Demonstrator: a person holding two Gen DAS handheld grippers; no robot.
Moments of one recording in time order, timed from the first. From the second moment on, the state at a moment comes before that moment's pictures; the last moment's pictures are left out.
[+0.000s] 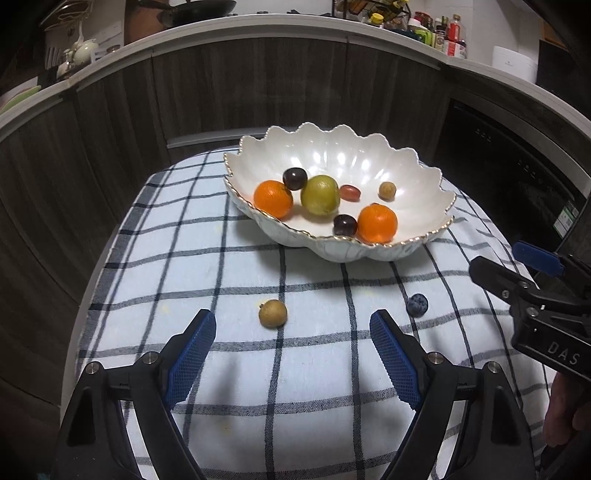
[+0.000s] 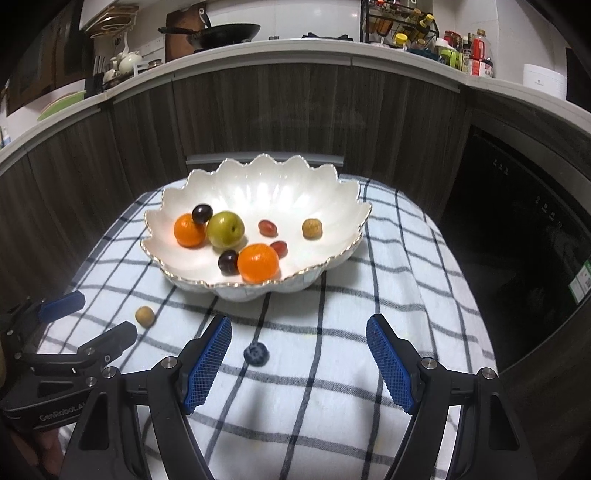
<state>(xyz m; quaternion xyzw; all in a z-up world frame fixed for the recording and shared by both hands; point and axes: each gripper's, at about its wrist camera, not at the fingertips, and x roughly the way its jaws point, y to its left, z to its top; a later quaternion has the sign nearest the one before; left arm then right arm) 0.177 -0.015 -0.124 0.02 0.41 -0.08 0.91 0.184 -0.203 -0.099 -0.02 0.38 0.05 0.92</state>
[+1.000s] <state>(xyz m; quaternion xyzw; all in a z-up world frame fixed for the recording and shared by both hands) 0.197 -0.012 -0.164 0.06 0.41 -0.07 0.91 0.195 -0.172 -0.149 -0.03 0.40 0.11 0.91</state>
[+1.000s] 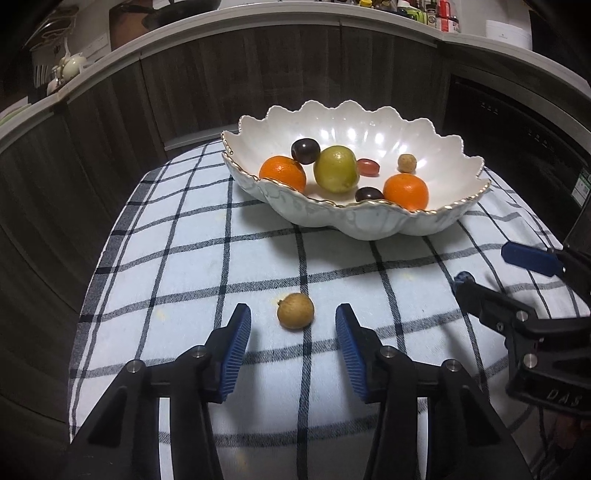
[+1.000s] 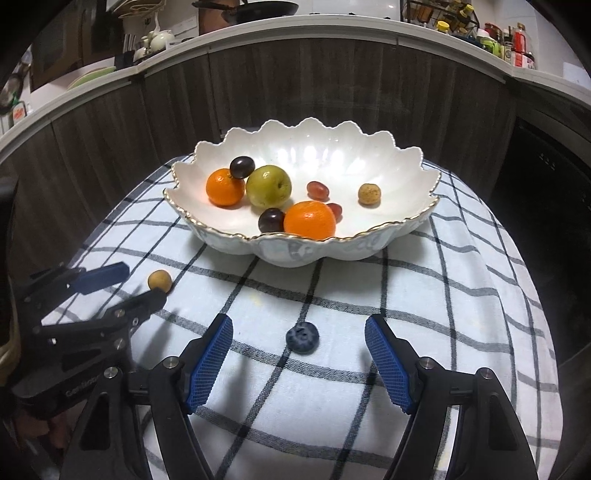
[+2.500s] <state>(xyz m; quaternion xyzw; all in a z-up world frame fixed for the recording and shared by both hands) 0.188 -0.036 -0.150 0.05 0.43 -0.09 0.90 0.191 -0.195 -0.142 0.02 0.40 0.10 0.91</state>
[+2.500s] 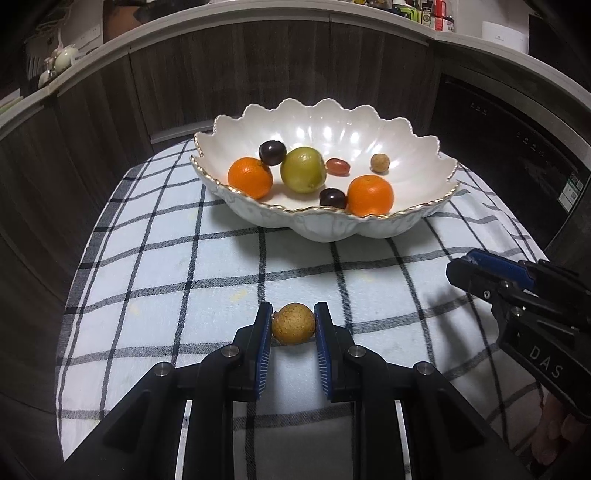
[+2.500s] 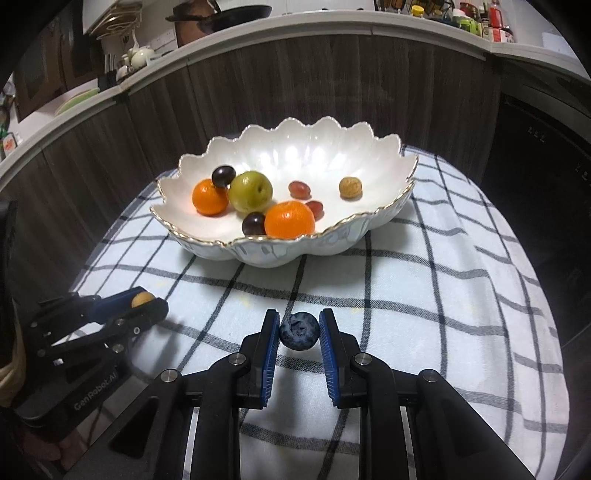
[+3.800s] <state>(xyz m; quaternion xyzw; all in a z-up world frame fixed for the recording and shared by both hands) 0.200 -0.042 -0.076 0.03 0.39 -0.08 0.92 0.204 -0.215 -0.066 0.02 0.34 0.09 0.94</state>
